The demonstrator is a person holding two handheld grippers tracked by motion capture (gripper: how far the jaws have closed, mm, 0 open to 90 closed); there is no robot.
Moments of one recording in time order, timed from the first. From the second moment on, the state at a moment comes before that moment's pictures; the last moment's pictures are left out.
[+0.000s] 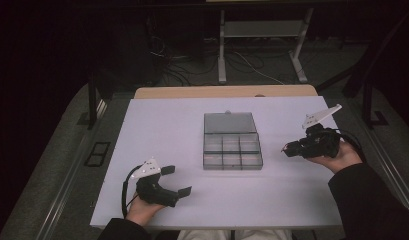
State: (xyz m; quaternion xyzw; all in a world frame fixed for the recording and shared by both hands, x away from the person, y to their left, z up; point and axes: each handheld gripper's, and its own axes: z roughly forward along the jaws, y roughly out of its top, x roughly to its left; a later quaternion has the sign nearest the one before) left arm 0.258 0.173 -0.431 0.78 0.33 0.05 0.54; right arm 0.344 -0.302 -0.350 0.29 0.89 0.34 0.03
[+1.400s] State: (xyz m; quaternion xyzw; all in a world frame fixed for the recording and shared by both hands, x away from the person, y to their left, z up) left arm 0.258 0.173 -0.431 0.78 0.33 0.05 0.54; right arm 0.368 -0.258 -0.353 0.28 0.90 0.35 0.01
